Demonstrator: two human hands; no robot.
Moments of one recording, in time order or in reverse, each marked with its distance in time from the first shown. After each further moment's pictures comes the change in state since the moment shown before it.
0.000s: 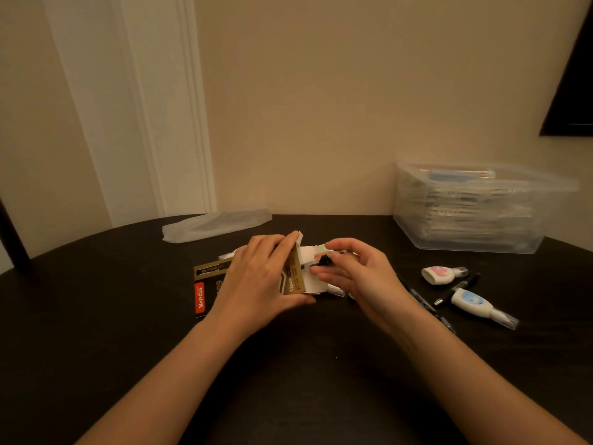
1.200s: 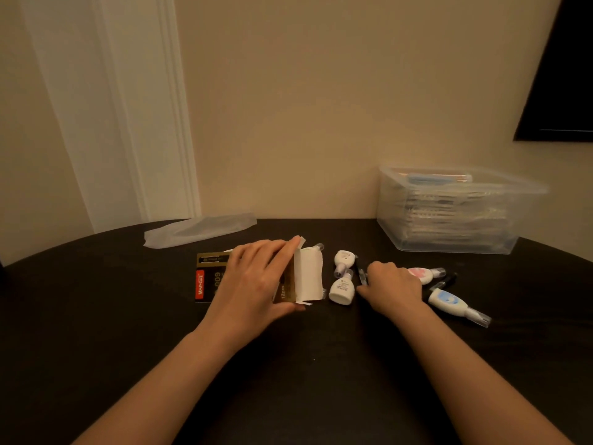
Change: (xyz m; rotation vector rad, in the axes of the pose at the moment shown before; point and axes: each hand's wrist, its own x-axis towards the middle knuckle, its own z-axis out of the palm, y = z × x) left_hand 0.002 0.013 0.011 0.148 0.124 0.131; right_hand 0.025 0.011 -0.067 -1.689 0.221 0.181
